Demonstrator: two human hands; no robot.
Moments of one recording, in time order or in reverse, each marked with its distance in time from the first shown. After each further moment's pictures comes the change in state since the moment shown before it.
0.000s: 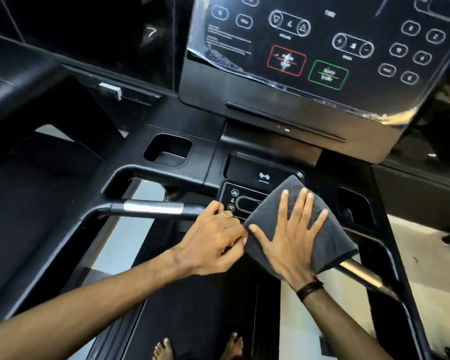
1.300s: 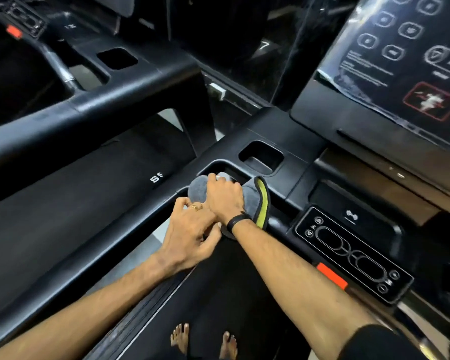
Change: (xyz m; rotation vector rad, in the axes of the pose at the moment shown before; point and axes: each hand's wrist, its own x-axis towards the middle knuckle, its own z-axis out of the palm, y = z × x) left_hand -0.123 -0.035 -0.064 0.341 0.337 -0.614; right_hand 0.069 -0.284 0.015 0.075 -0.163 -0.740
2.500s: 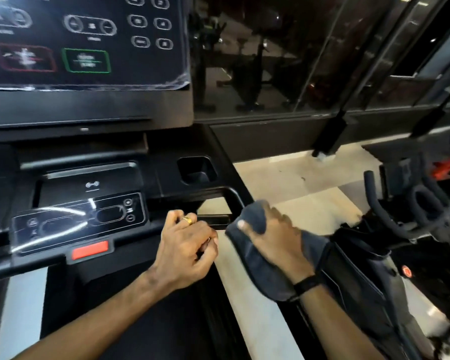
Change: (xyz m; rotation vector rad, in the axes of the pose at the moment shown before) left_hand -0.023 0.345 0.152 -0.603 -0.261 0.821; right_hand -0.529 0.227 -0.039 0.312 0.099 1.388
